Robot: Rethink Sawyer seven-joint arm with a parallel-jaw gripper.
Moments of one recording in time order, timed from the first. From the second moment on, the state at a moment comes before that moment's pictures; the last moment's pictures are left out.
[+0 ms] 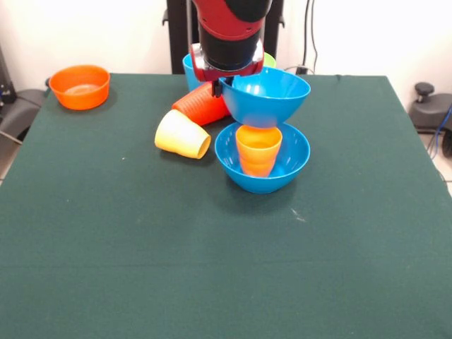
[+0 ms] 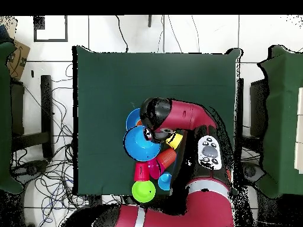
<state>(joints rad) -0.23 -0.52 -0.06 1.50 -0.10 1.03 1.36</state>
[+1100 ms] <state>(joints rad) -0.24 -0.52 -0.07 1.45 -0.10 1.15 1.36</state>
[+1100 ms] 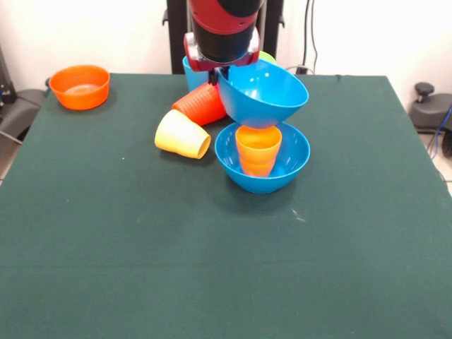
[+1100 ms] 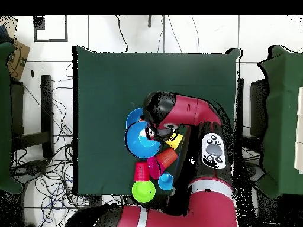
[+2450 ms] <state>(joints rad) -0.33 -0.63 -0.03 1.56 -0.09 0.79 1.36</state>
